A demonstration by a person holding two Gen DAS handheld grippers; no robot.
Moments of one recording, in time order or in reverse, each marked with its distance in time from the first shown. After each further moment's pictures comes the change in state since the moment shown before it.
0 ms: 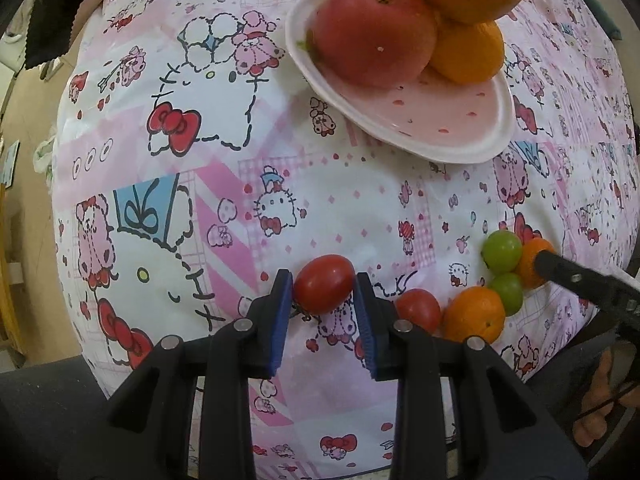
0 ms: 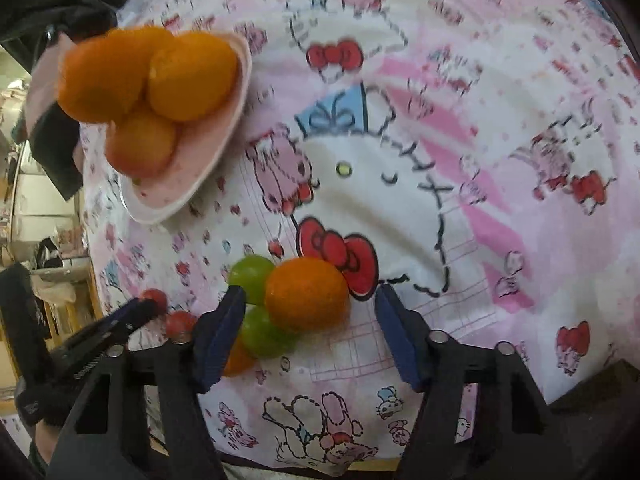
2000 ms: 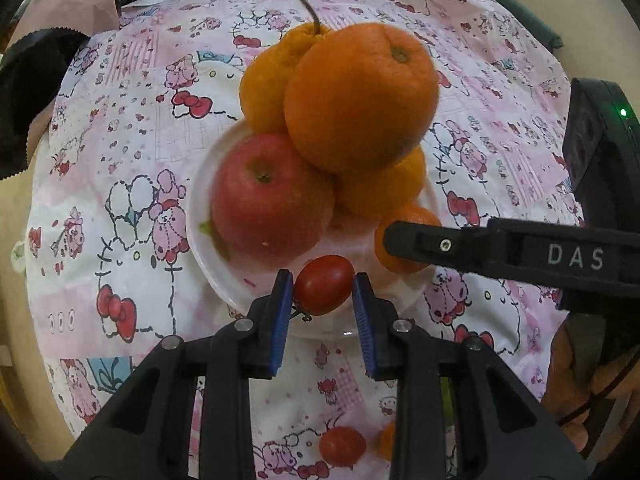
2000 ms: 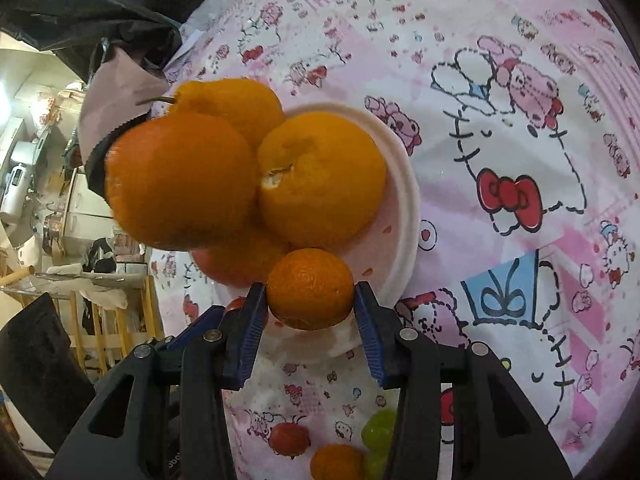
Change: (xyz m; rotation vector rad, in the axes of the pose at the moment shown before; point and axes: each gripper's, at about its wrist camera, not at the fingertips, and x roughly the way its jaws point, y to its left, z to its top) left arm -0.019 -0.049 0.062 0.143 -0.282 -0.095; right arm 0.017 0.068 0.088 -0.084 -0.084 0.241
